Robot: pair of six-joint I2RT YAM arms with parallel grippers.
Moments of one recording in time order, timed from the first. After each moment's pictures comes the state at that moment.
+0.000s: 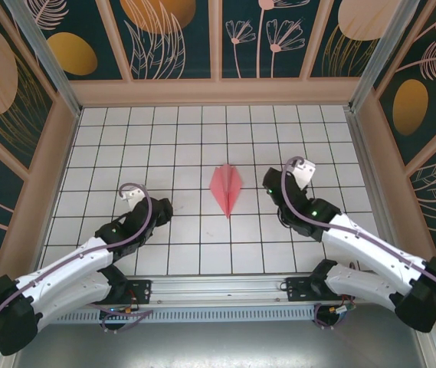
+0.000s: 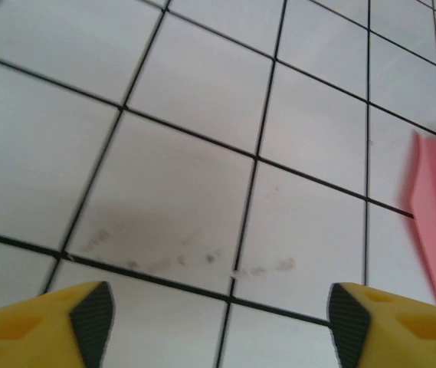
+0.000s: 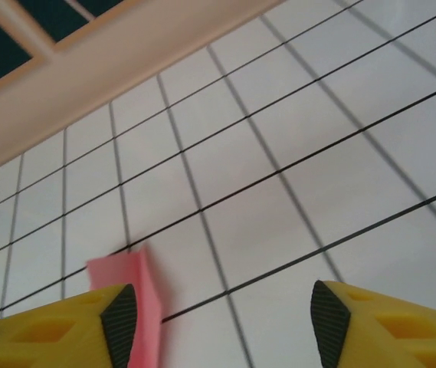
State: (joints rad) left arm -0.71 0.87 0.43 -0.36 -0.48 -0.91; right arm 0.80 0.96 0.74 -0.47 0.73 0.93
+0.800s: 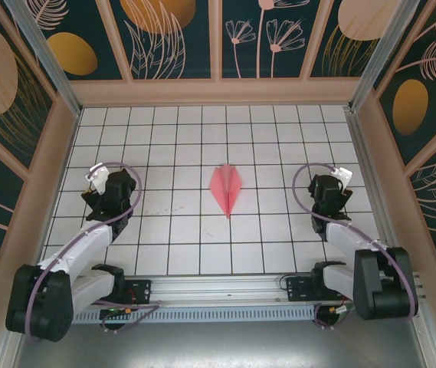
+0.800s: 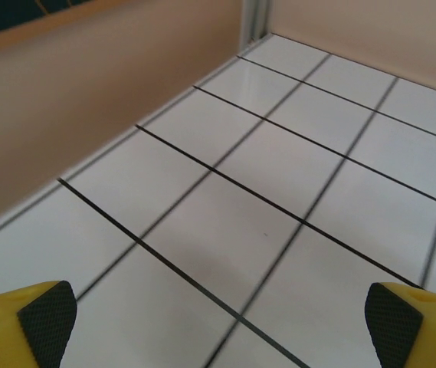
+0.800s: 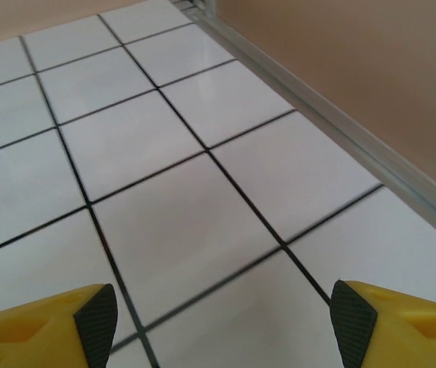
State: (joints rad) left arm -0.21 1.08 0.42 0.10 -0.75 -0.47; right arm 0.07 1.18 0.31 0.37 0.48 0.29
